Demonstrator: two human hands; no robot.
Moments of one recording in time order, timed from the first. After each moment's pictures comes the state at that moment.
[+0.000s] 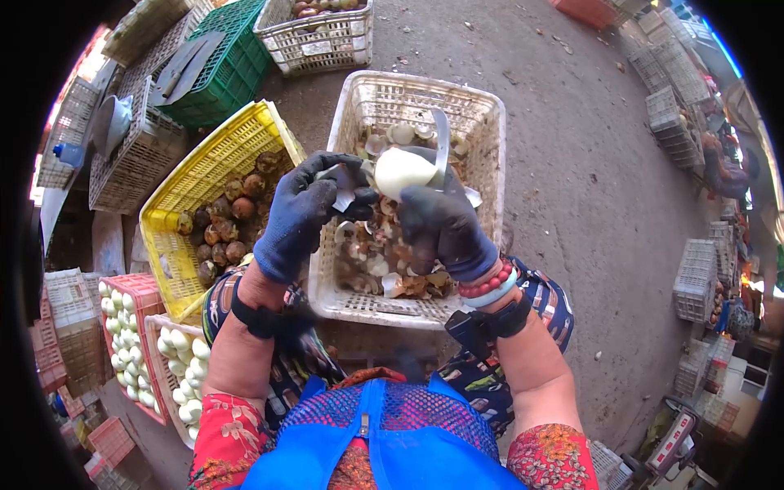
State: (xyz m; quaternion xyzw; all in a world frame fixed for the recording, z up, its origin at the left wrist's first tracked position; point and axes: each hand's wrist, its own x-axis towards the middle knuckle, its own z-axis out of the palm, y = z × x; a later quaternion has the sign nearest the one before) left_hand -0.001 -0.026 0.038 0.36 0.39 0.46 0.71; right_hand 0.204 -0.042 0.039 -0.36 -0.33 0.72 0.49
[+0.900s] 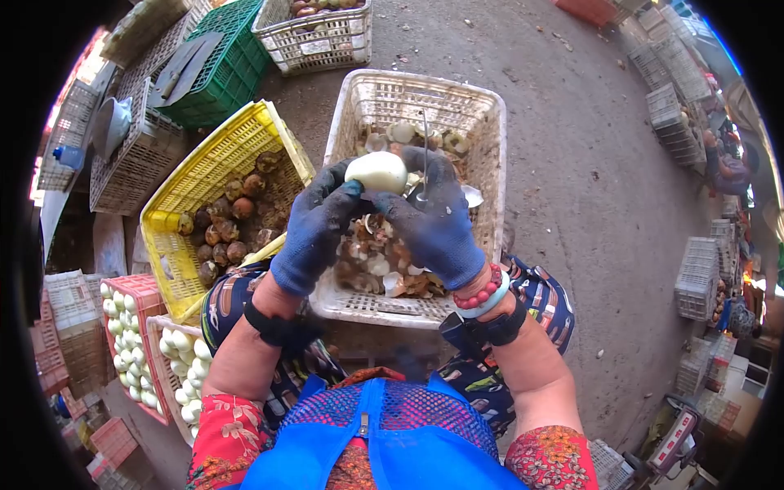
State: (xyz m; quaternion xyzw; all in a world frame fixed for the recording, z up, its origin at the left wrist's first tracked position) left_hand 0.019 -0.039 0.022 0.36 0.37 0.50 0.69; right_hand 0.188 -0.045 0.025 -0.48 -0.55 0.47 0.49
